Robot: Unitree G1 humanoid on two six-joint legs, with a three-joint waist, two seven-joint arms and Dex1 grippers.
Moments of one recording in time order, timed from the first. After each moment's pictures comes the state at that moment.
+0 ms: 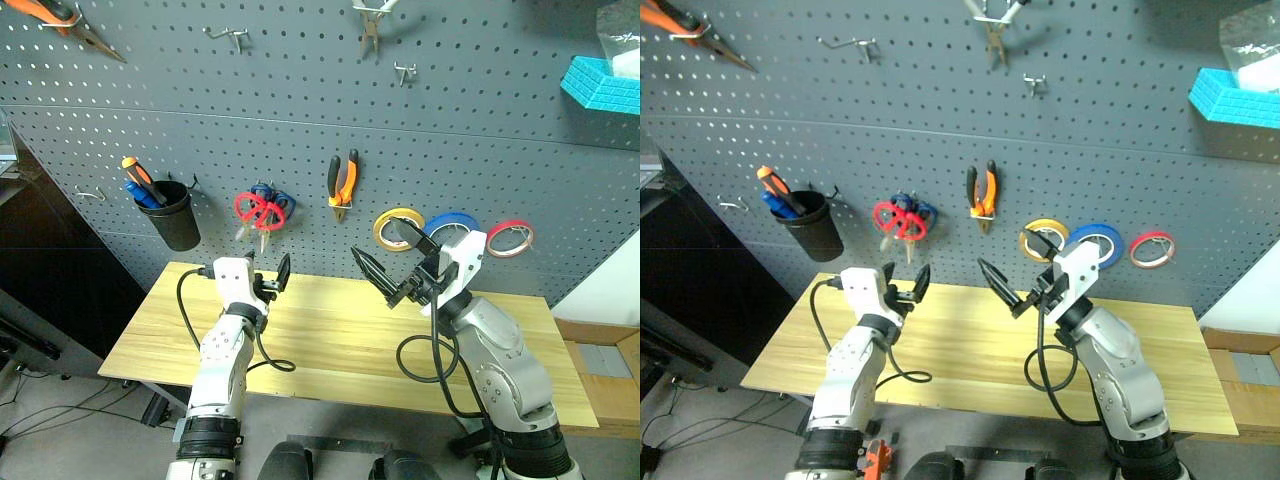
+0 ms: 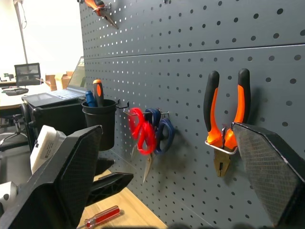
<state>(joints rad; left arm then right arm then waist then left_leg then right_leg) -0.18 0.13 0.09 0.11 -0.18 -0.01 -0.20 -0.17 -0.20 0.12 -0.43 0.38 0.25 0.48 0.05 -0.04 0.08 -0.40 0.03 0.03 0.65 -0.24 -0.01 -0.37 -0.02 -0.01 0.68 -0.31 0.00</state>
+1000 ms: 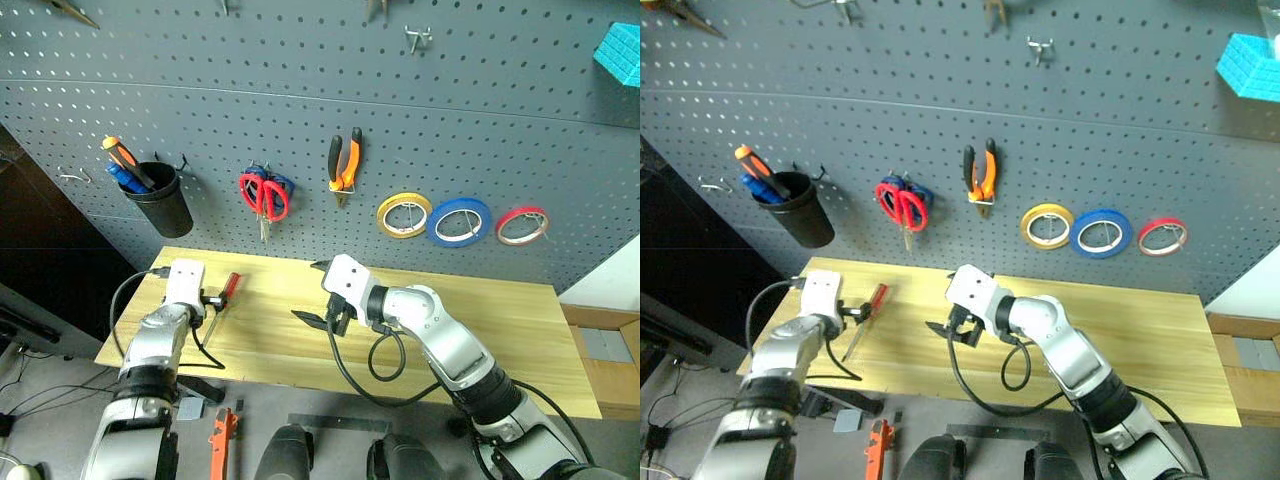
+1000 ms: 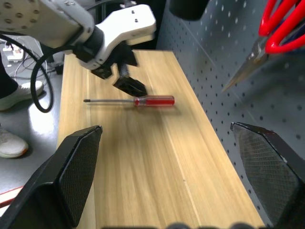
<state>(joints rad) -0.51 0.49 0.11 0.71 -0.06 0.36 -0.34 -0.50 -0.20 0.49 -0.15 -0.02 0.49 0.65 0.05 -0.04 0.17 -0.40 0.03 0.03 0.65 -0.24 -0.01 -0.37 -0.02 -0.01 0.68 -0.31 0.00</state>
